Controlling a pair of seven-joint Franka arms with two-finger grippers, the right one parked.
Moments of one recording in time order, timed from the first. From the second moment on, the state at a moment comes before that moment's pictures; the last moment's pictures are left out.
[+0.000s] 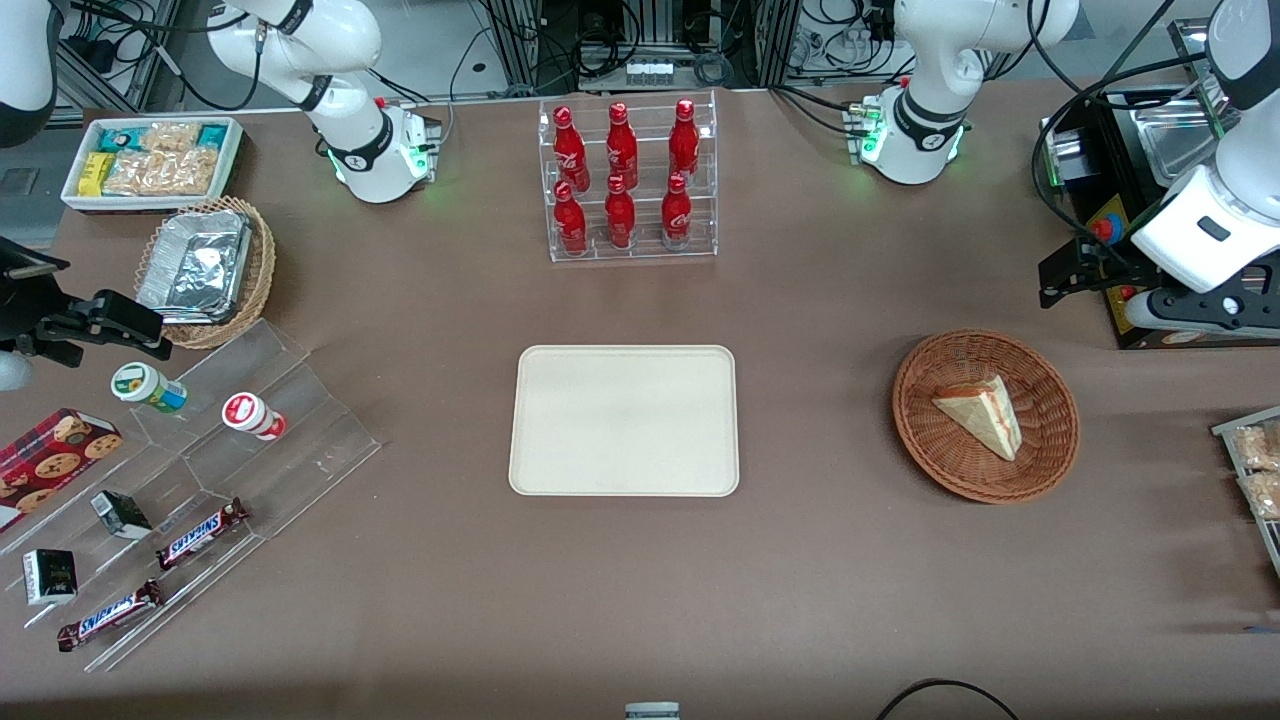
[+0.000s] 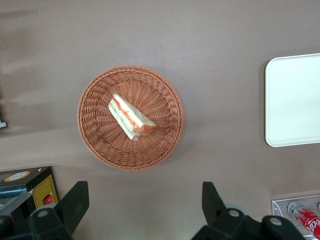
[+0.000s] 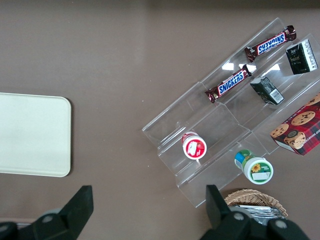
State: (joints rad) arm -0.19 0.00 0.10 -1.61 0.00 1.59 0.03
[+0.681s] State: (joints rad) arm -0.14 0.03 0.11 -1.61 0.00 1.59 0.03
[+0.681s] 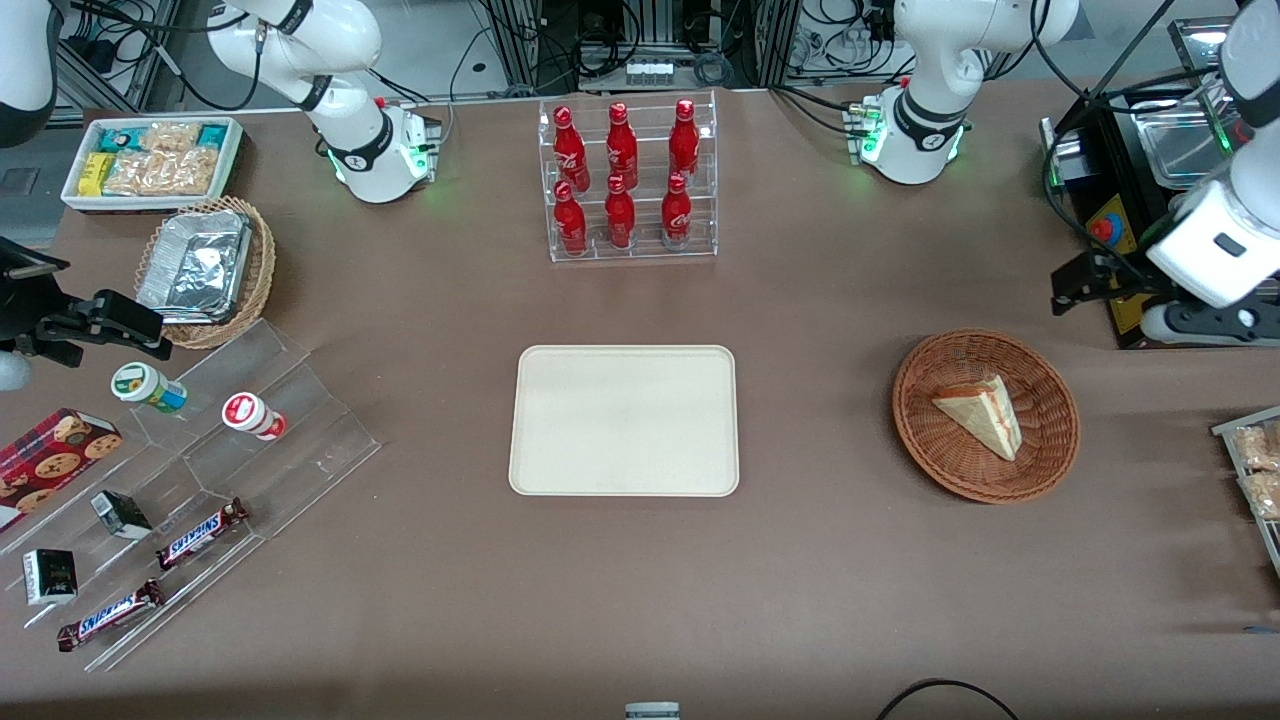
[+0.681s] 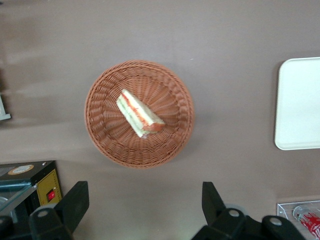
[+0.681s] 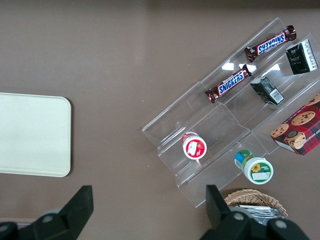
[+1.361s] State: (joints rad) arm -0.02 0.09 0.12 -1.82 0.04 1.78 -0.02
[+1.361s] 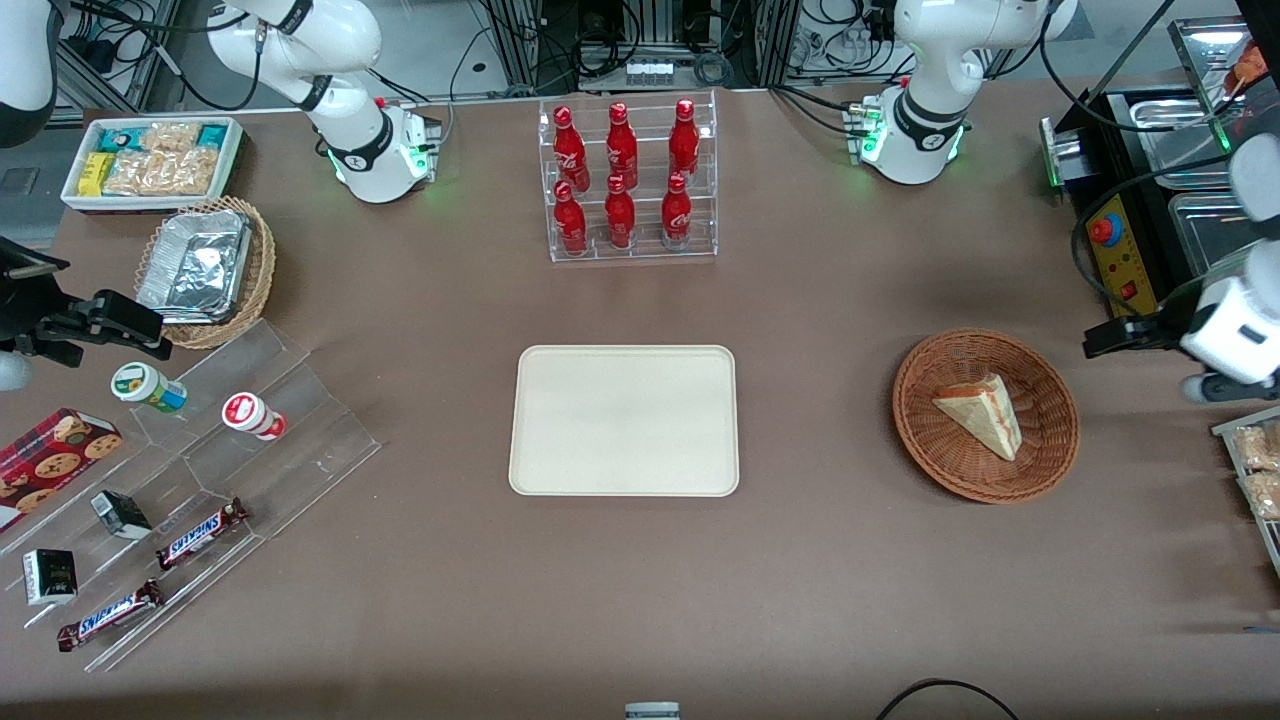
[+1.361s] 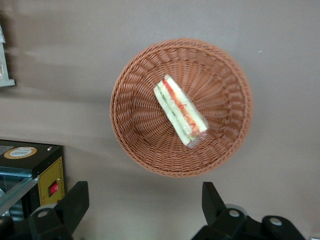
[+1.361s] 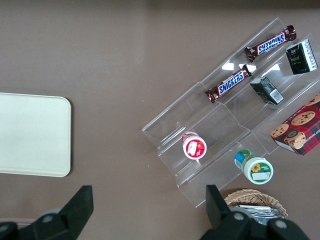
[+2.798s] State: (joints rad) arm -0.05 0.22 0.11 -2.17 -0.08 2.34 -0.60
